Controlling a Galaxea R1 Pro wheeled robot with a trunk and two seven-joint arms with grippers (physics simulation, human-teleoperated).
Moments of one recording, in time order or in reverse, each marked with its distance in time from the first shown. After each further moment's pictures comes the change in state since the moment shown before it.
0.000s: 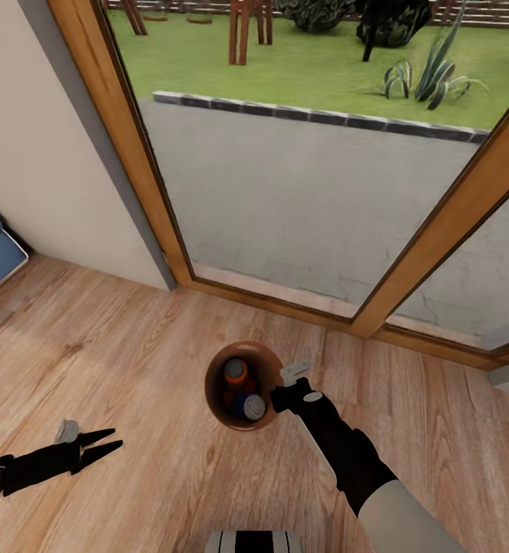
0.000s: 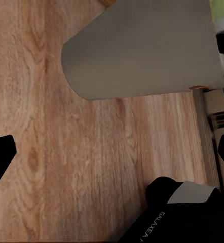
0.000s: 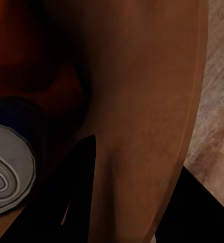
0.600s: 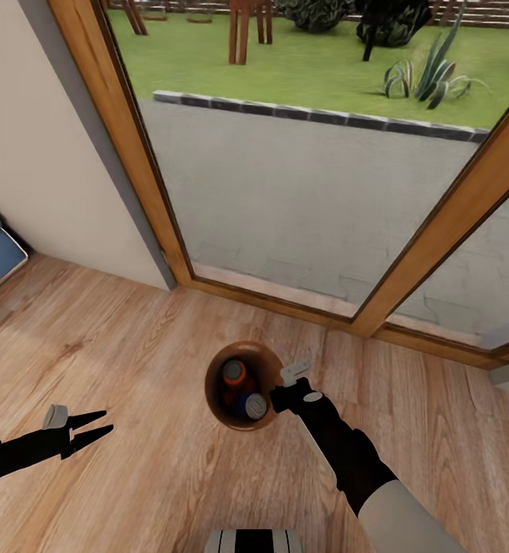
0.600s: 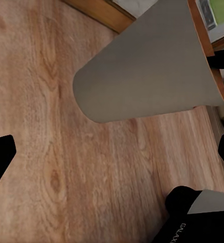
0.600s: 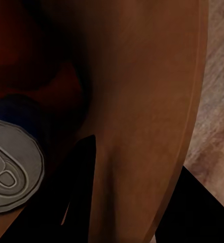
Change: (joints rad) left arm 0.000 0.032 0.046 -0.101 -0.002 0.001 -0.005; right arm 0.000 0.000 0.000 0.000 0.000 0.000 0.000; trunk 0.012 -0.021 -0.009
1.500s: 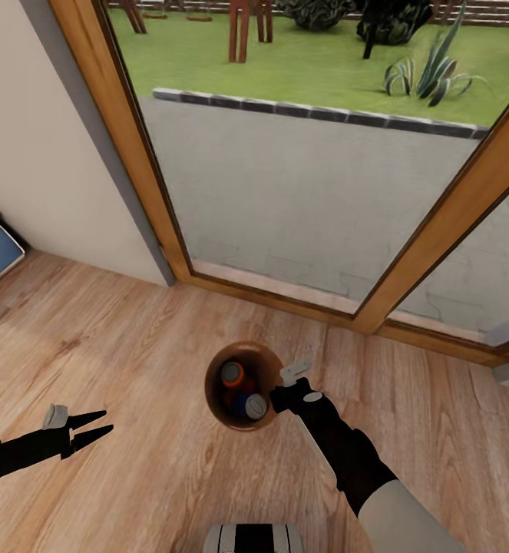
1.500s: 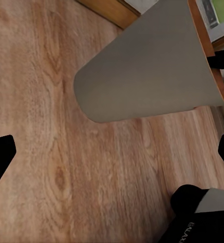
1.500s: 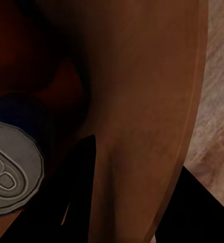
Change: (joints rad) left arm 0.000 0.000 0.000 0.000 0.000 0.001 0.001; right arm 0.000 0.000 0.001 0.000 0.000 0.000 0.000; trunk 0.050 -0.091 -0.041
